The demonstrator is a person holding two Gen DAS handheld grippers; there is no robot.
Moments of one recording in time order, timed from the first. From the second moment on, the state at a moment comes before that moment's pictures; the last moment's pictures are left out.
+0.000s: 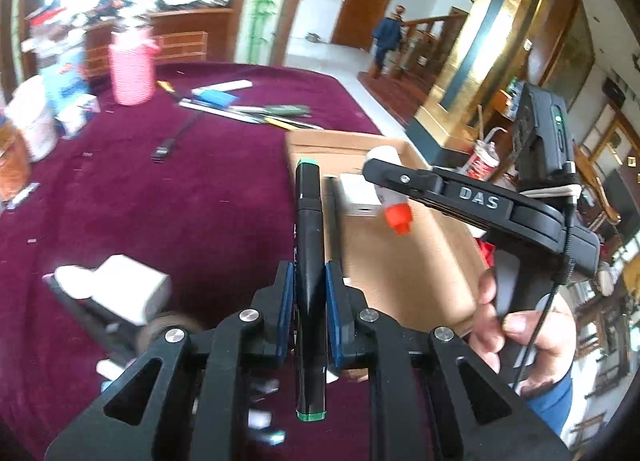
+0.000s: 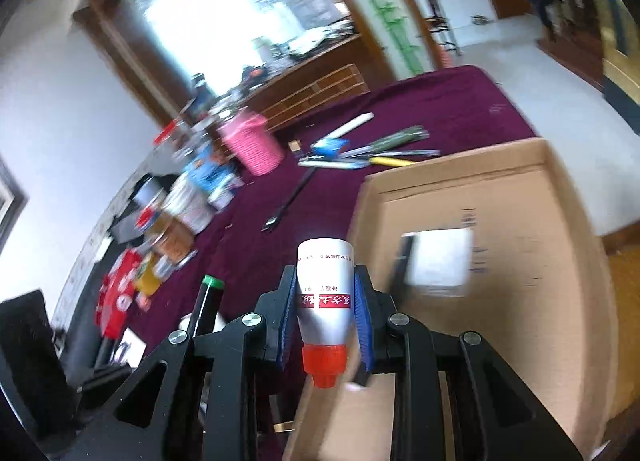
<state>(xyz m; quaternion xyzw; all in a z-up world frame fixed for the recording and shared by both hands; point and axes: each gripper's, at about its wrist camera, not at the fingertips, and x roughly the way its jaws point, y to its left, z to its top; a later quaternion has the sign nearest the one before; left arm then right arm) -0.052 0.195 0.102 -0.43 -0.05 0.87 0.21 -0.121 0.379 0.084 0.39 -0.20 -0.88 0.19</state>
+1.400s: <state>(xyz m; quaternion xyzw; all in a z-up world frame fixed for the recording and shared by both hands) -0.088 0.276 0.032 -0.54 -0.05 0.81 0.22 -0.147 0.421 0.033 0.51 -0.14 -0.85 0.05</state>
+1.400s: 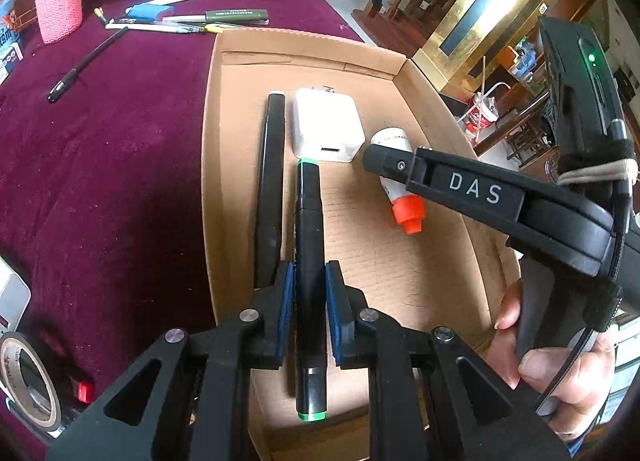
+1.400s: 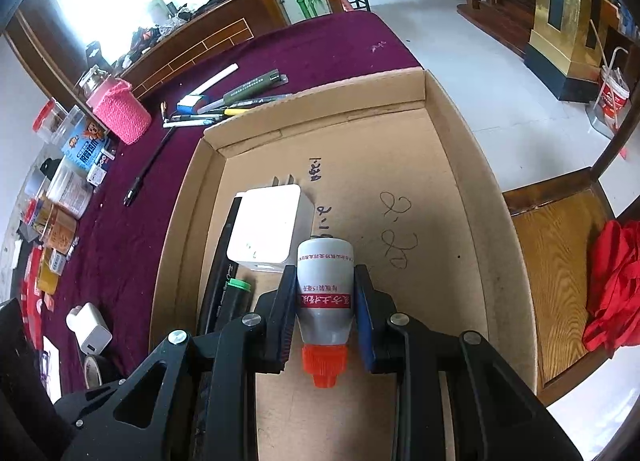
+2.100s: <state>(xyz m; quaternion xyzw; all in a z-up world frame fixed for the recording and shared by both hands) -0.093 0.270 0.030 -0.55 -0.06 0.80 0.22 -0.145 0.418 0.036 0.51 -0.13 -0.85 0.04</state>
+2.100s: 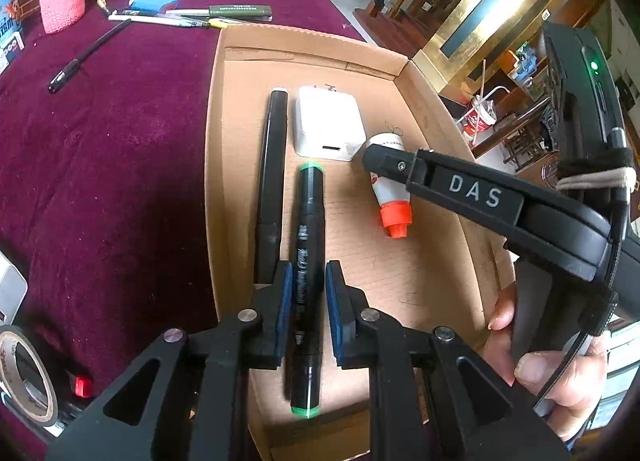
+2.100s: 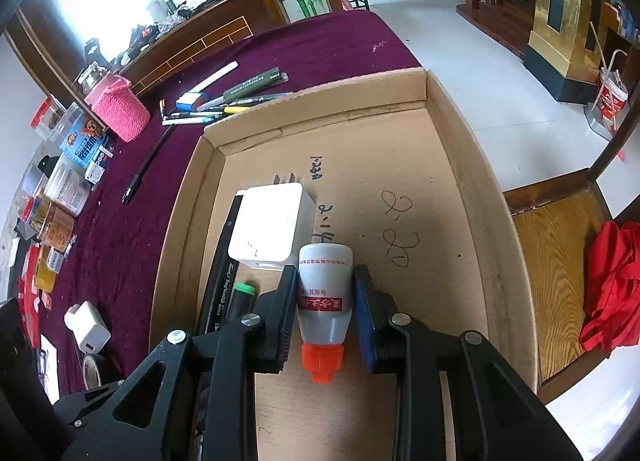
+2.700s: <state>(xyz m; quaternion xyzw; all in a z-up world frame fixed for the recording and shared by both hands) -0.075 0.259 0.058 -0.52 -0.06 0.82 0.23 -0.141 0.417 0.057 0.46 -0.16 -0.87 0.08</state>
